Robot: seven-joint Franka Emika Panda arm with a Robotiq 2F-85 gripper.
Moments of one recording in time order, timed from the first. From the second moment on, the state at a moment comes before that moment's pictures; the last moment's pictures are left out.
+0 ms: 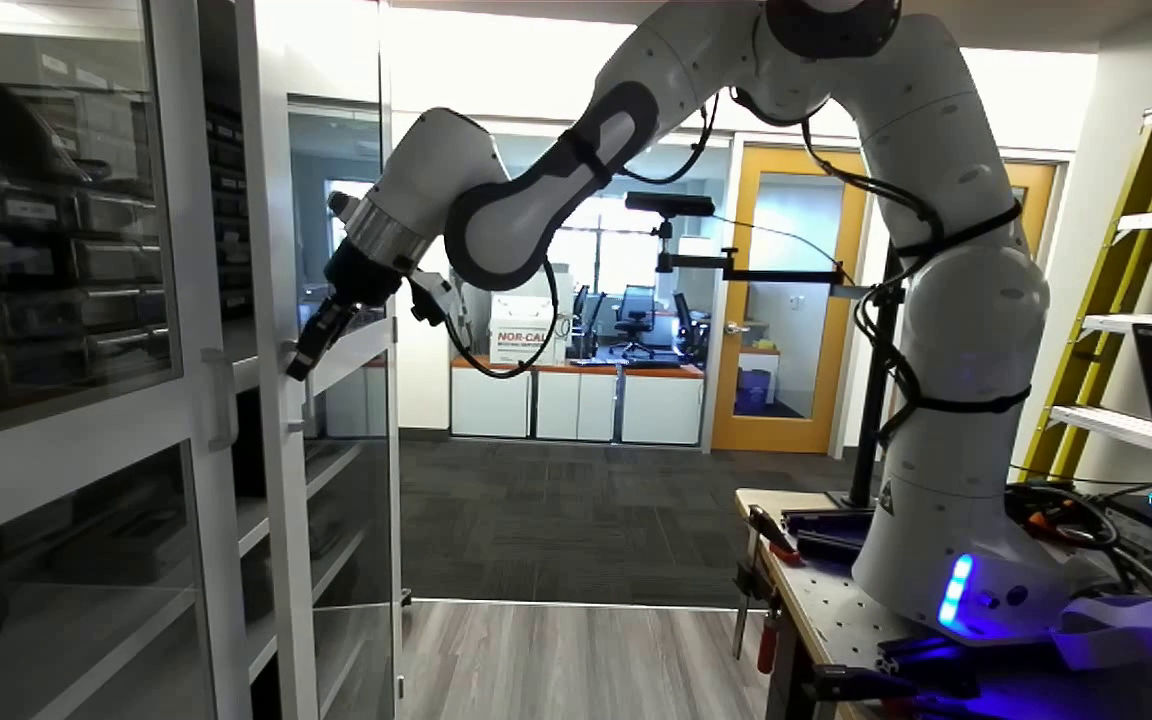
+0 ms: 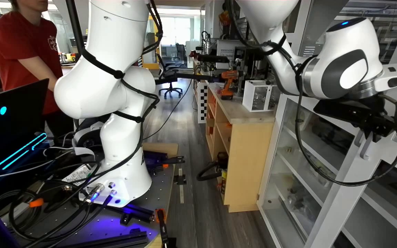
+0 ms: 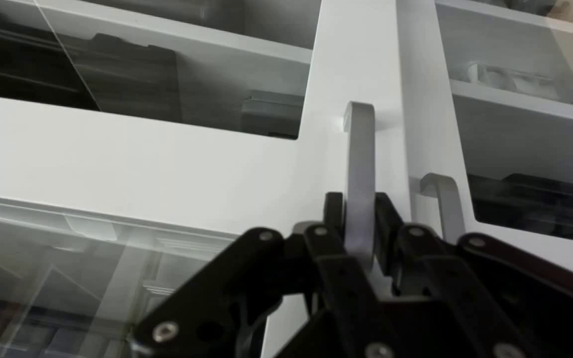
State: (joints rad) arm 2.54 -0.42 -2.60 -1.96 -0.55 2.93 0.07
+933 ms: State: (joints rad) arm 2.60 -0.57 -2.57 -1.73 -0.82 2.71 0.17
